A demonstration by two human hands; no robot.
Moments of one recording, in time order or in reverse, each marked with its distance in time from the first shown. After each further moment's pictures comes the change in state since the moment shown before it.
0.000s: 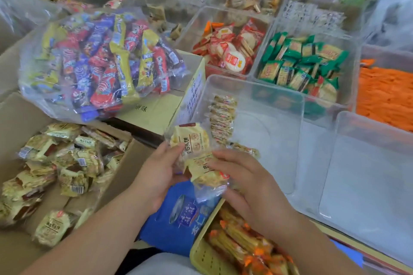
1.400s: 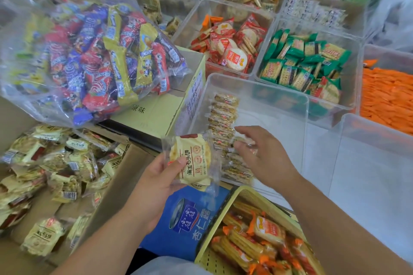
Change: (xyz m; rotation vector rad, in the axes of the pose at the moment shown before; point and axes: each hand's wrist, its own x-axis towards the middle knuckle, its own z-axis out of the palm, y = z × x) left_hand -0.003 -0.012 -0.020 -0.015 -0.089 0.037; right_hand 0.053 0.068 -0.005 -0.059 0.019 0.451
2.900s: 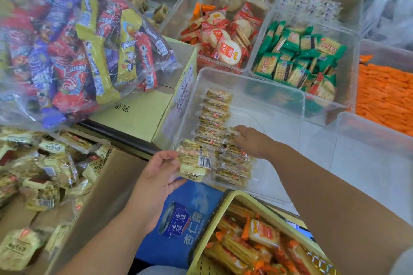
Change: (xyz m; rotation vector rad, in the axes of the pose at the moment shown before) left_hand 0.036 -0.025 0.000 -0.011 0.036 -0.040; right_hand 0.089 0.083 0.026 -0.289 -0.494 0.402
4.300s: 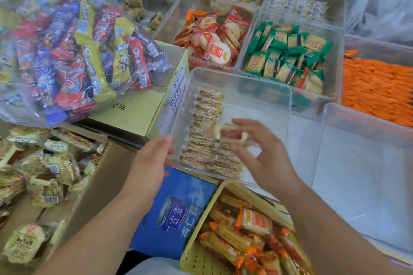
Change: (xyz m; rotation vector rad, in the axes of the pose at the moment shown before) left_hand -0.017 0.032 0.025 0.383 0.237 0.070; right_hand -0.156 -0.023 0.009 0.522 0.620 -0.566
